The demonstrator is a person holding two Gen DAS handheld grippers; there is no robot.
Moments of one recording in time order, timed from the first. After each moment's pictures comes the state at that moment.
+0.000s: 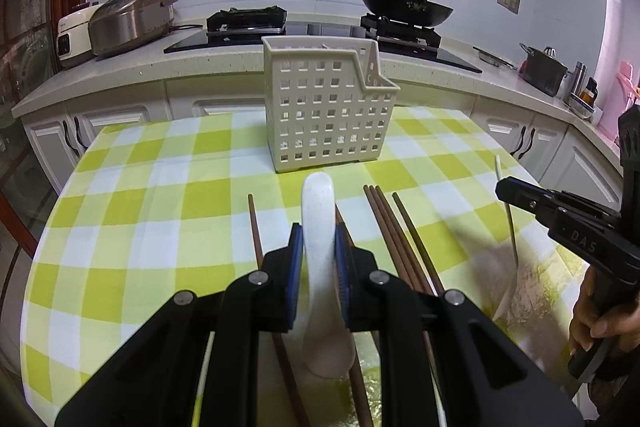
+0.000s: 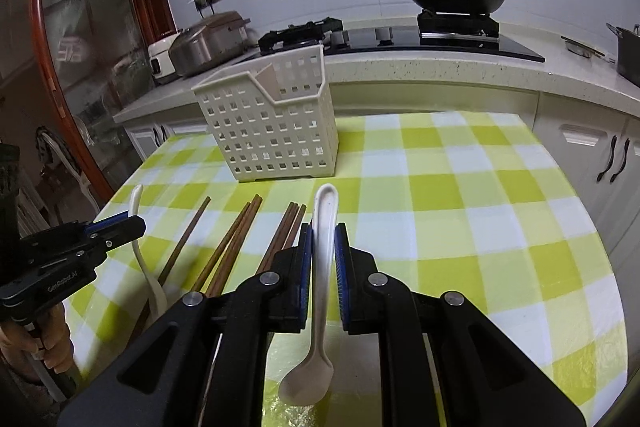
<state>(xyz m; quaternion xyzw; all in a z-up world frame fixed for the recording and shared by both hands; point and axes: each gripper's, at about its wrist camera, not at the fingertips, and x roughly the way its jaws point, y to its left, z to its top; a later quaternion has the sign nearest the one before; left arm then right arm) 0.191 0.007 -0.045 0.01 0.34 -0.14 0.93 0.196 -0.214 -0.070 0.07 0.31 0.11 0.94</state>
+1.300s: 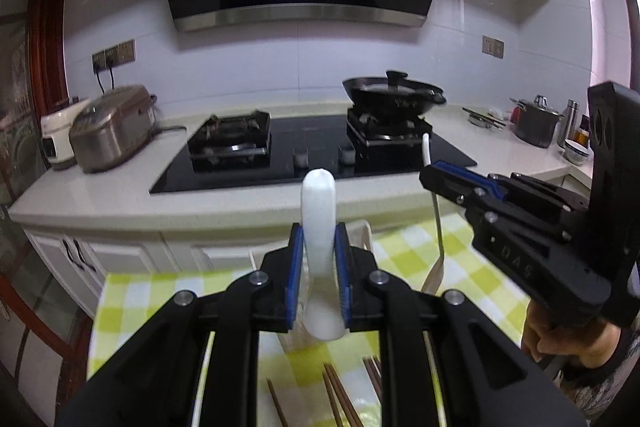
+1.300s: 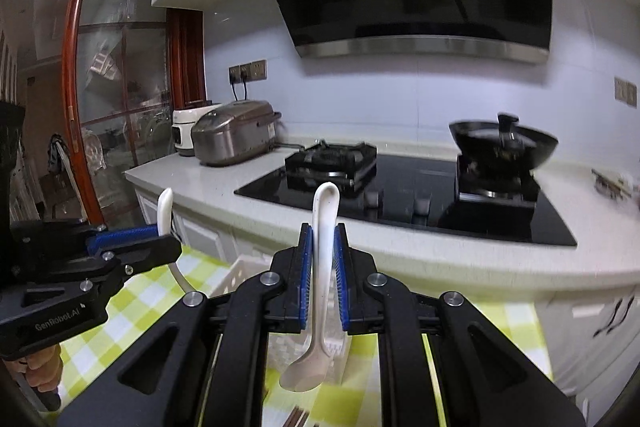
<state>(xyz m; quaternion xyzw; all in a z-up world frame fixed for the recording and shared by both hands) 0.299 -0.030 0.124 0.05 0.23 -0.16 0.96 0.317 -0.181 0.087 -0.01 0.15 0.14 0.98</state>
